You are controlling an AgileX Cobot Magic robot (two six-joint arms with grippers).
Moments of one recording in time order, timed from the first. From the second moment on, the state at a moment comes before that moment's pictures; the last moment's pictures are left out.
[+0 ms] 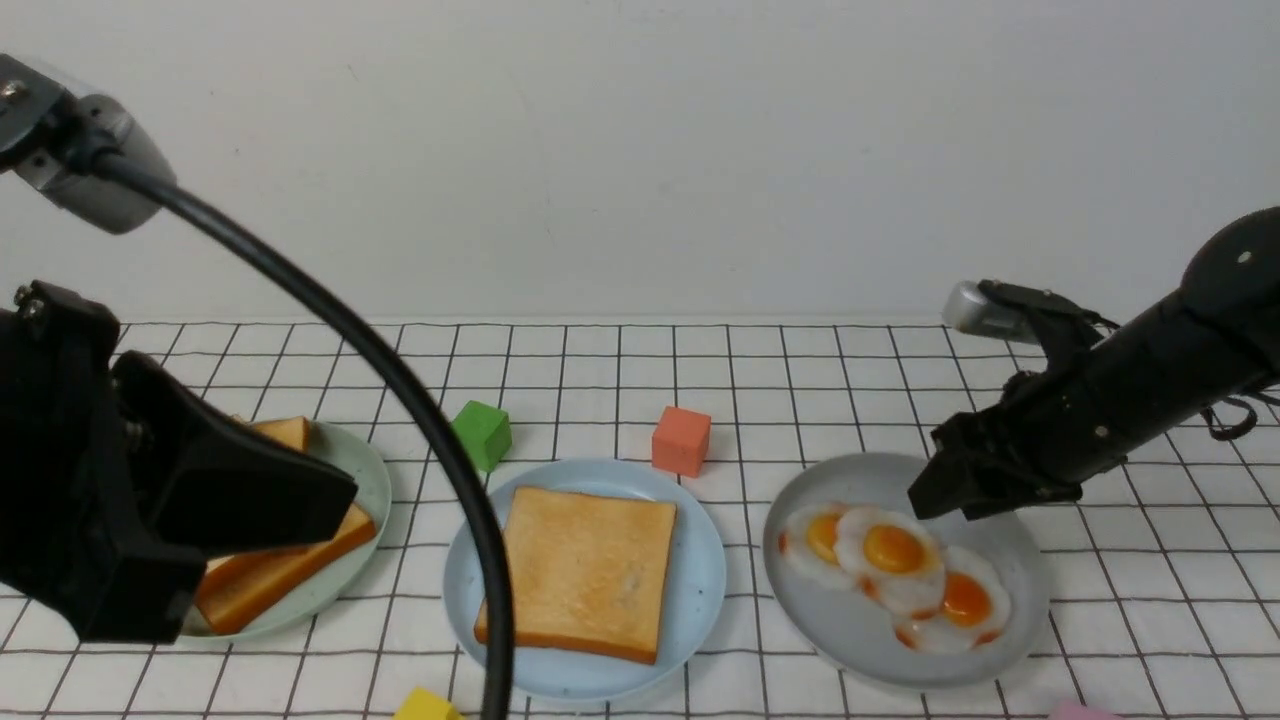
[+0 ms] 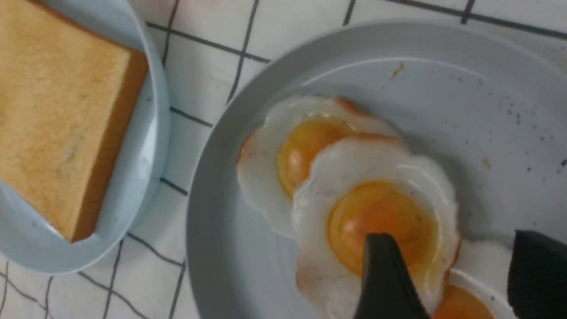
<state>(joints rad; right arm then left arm) 0.05 1.90 -1.23 0.70 0.80 -0.64 -0.25 0.95 -1.05 -0.58 1.07 0.56</state>
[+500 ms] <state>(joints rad) 0.05 2.01 -1.24 0.81 0.79 -0.73 -0.25 0.95 -1.05 -0.58 1.07 0.54</state>
